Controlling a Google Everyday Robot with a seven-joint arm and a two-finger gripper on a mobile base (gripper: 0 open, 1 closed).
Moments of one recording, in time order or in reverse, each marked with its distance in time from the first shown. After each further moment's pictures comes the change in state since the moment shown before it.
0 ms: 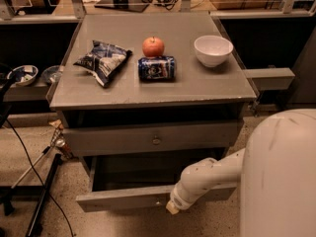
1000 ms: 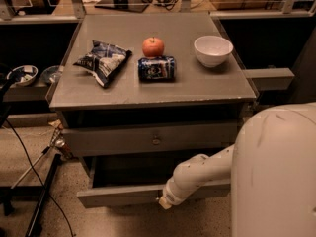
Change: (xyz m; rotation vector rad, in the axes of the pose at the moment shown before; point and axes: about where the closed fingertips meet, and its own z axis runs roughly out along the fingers) arm -0.028 0.003 0.000 0.012 -0.034 -0.022
